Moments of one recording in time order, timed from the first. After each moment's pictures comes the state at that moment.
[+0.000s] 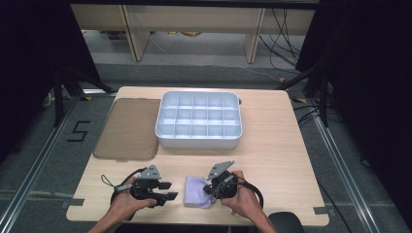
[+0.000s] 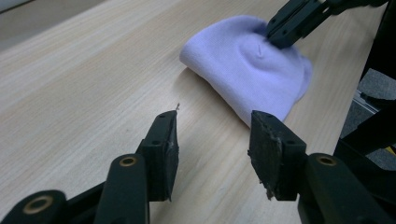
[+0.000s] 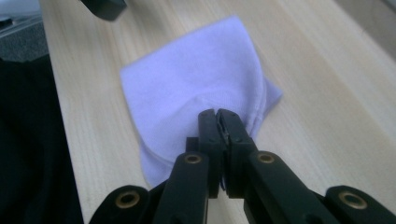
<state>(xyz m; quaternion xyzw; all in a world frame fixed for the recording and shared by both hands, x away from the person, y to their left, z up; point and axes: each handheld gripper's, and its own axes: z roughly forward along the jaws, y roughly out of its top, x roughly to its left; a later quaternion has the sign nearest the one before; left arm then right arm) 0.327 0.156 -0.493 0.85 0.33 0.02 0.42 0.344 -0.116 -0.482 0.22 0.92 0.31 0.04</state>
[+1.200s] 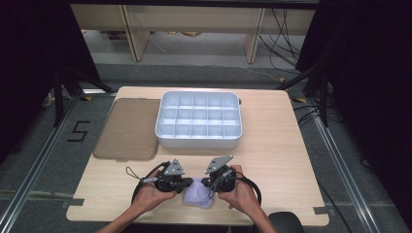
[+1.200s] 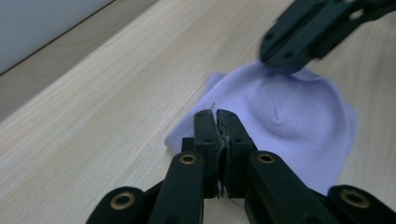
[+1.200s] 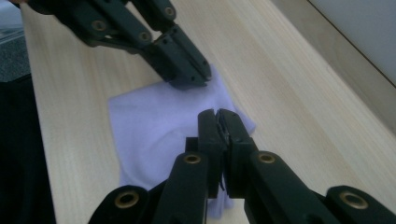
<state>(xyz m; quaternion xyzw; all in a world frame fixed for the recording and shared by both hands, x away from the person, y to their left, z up) 0.353 0.101 -0.501 0.87 0.27 0.07 0.40 0.355 -0.109 -0.471 0.23 0.91 0.33 0.07</state>
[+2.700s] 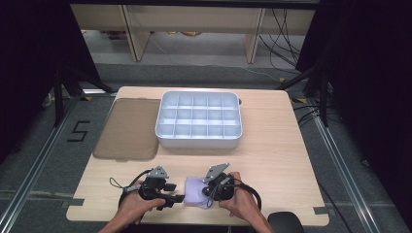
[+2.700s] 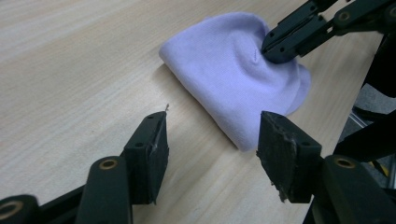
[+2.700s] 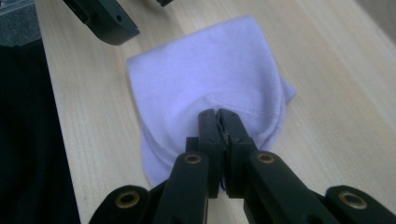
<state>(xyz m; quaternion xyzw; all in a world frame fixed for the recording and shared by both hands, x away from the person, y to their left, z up) 0.329 0.136 -0.501 0.84 0.37 -0.02 0.40 0.341 -0.108 -0.485 0.21 0.93 0.29 0.05</state>
